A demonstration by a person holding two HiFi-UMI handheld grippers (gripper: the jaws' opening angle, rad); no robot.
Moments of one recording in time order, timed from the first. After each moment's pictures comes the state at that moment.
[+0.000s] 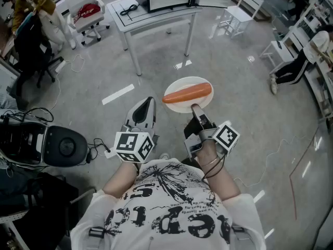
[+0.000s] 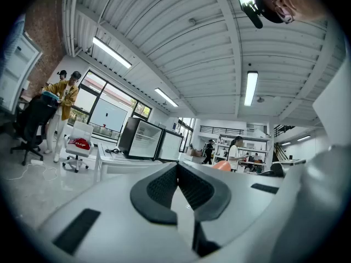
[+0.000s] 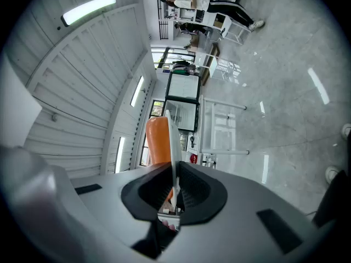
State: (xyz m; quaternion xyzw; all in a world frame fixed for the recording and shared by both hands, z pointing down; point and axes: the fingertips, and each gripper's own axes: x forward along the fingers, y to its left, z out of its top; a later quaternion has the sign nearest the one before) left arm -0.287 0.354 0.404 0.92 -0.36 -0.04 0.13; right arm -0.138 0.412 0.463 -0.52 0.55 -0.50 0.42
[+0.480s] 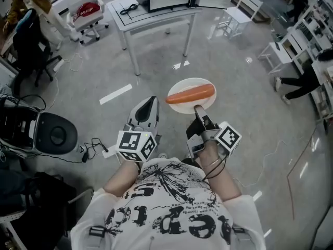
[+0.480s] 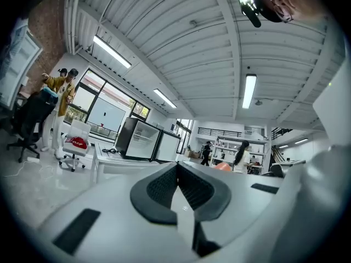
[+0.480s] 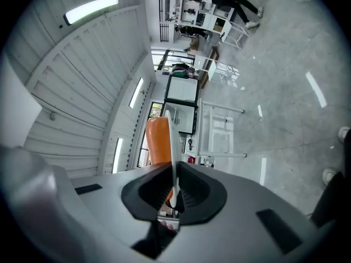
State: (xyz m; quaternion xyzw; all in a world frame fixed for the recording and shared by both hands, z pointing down) left arm -0.279 0.355 0.401 0.93 -0.35 -0.05 0.13; right arm -0.130 0.417 0.462 -0.54 0.54 -0.50 0.42
